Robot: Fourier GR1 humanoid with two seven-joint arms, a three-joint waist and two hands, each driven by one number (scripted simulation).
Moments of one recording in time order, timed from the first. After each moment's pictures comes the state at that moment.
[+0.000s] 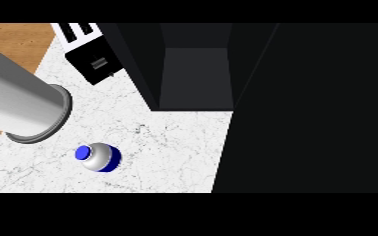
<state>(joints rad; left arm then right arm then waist) 0.58 0.01 0.06 -2.46 0.09 0.06 0.18 0.24 -0.07 0.61 -2.48 0.10 -0.14 0.30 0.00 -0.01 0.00</state>
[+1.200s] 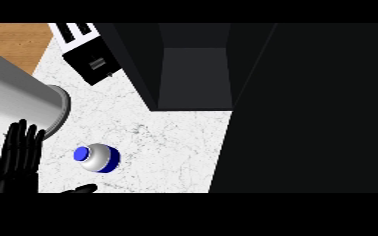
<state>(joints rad) 0.34 0.02 0.13 -1.95 0.06 0.06 -0.06 0.18 -0.17 0.68 -2.48 0.13 -0.26 0.31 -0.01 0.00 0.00</state>
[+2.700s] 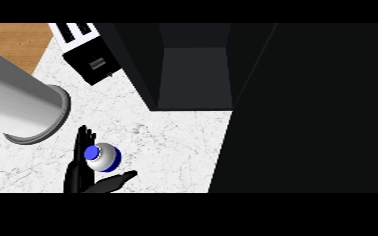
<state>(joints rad) 0.13 0.00 0.10 -1.19 0.08 0.13 -0.56 0.15 -0.26 0.70 -2.47 0.13 -0.35 0.29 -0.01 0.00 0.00</state>
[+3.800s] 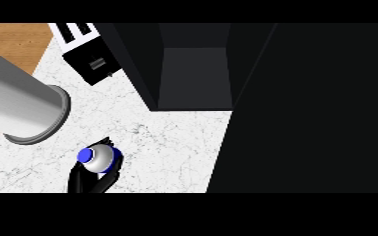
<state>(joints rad) 0.04 0.02 0.16 -0.89 0.21 -0.04 -0.81 0.10 -0.25 0.75 -2.47 0.15 -0.41 0.36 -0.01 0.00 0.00</state>
